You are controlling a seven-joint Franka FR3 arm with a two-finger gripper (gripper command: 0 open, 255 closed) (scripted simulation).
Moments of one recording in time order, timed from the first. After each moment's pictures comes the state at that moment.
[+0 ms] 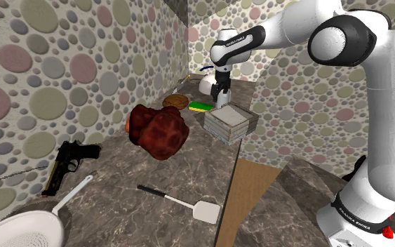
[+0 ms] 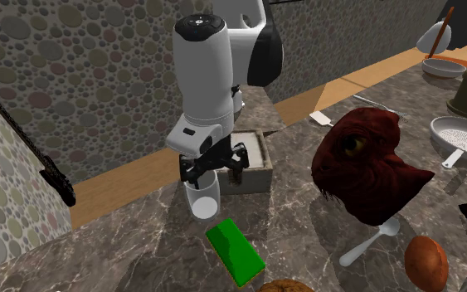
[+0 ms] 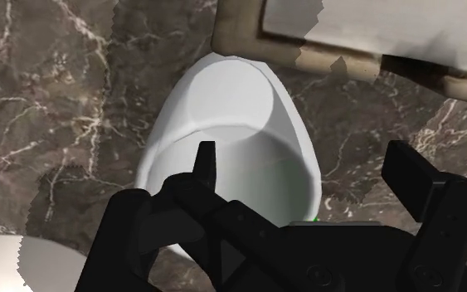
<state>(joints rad) -0.08 0.49 -0.16 -1.57 0.10 2.05 -0.35</state>
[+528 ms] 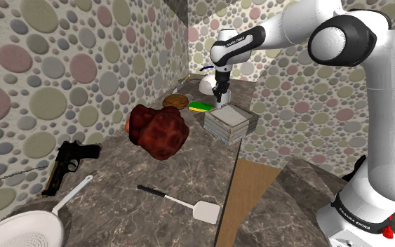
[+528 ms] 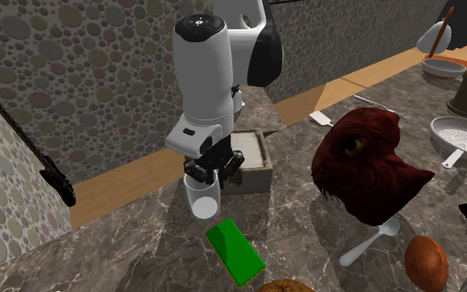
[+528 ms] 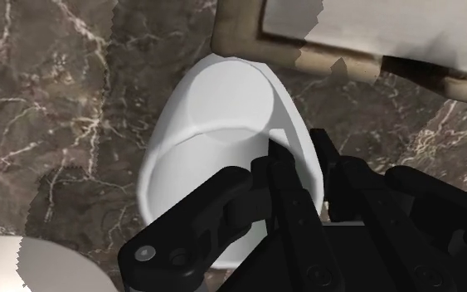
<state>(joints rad) -0.08 0.49 -0.16 -1.57 0.10 2.05 -0.35</state>
